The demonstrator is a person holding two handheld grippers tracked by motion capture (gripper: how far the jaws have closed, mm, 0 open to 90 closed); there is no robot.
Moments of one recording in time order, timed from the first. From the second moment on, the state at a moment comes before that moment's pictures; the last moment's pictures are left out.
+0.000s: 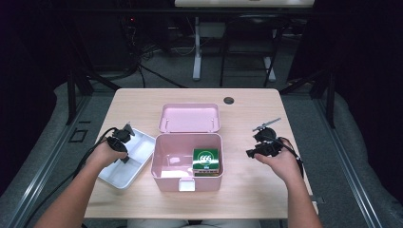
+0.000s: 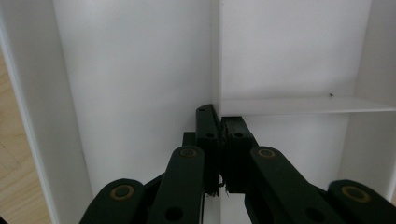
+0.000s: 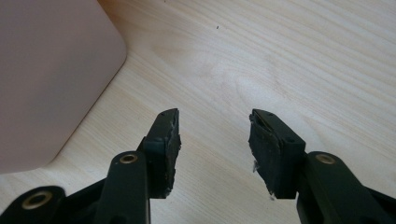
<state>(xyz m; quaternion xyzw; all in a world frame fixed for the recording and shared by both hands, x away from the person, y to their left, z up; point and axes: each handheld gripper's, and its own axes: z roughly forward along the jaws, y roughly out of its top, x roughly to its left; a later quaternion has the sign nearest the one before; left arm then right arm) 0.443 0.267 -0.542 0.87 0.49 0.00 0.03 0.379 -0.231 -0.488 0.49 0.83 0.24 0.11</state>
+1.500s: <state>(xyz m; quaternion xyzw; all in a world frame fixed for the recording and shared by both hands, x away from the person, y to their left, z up) 0.433 0.278 -0.436 0.89 0.45 0.02 0.06 0.381 -0.234 -0.494 0.49 0.83 0.24 0.11</state>
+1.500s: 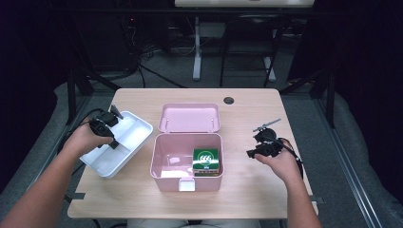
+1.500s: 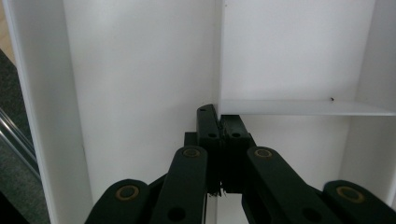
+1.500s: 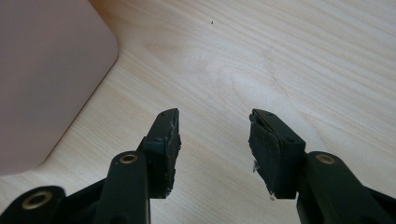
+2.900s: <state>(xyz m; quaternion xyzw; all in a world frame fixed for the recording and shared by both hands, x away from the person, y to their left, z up) 0.402 0.151 -0.389 0.99 0.16 0.04 0.04 0.385 -0.240 -0.502 0.50 0.82 0.24 0.11</state>
